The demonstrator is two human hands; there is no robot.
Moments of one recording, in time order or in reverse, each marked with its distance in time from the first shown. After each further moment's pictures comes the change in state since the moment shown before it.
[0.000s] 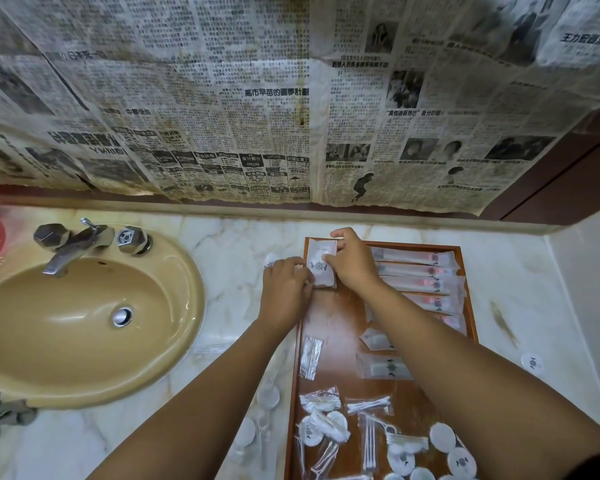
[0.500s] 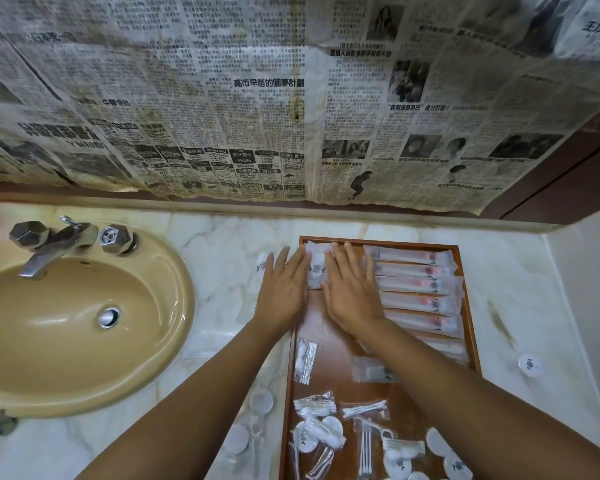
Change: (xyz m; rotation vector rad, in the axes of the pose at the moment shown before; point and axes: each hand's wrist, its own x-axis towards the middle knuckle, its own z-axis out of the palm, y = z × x) left_hand 0.006 -0.011 0.021 0.078 -0.115 0.140; right_hand -0.045 0.047 0.015 -0.786 0.070 -0.440
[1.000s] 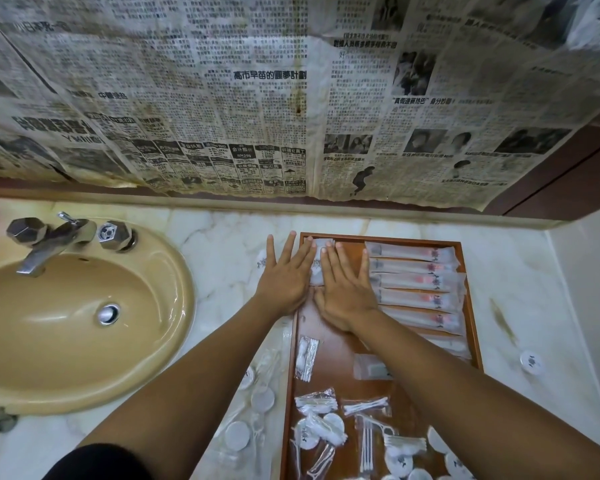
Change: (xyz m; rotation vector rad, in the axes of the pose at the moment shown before) left_hand 0.021 -0.017 0.000 0.260 -0.281 0.152; right_hand 0.007 -0.008 0.006 -0.139 -0.302 -0.005
